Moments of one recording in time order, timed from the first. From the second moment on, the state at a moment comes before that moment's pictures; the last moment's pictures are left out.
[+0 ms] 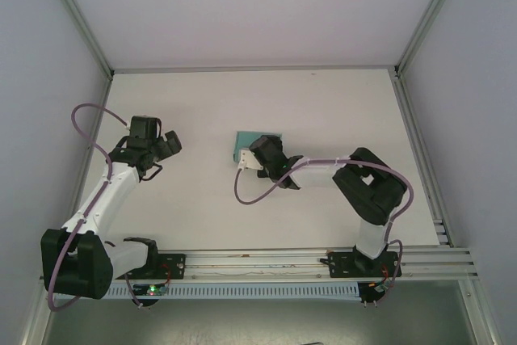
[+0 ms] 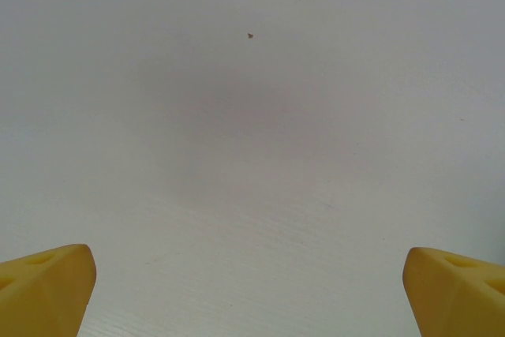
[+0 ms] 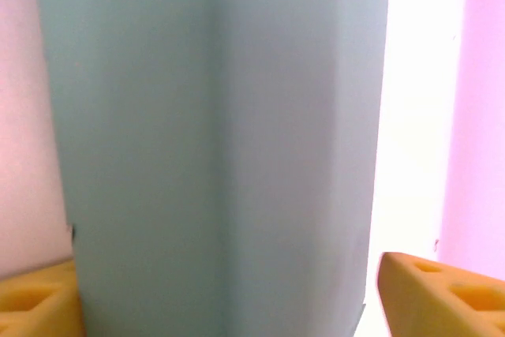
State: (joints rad) left arm -0.06 1.16 0.83 -0.56 -0.11 -0.50; right arm 0.81 1.80 0.90 0.08 0.41 -0.89
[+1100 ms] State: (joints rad) left arm -0.05 1.38 0.43 0.44 -0.26 -0.08; right arm 0.15 1.39 0.30 0.74 0.32 -0.05
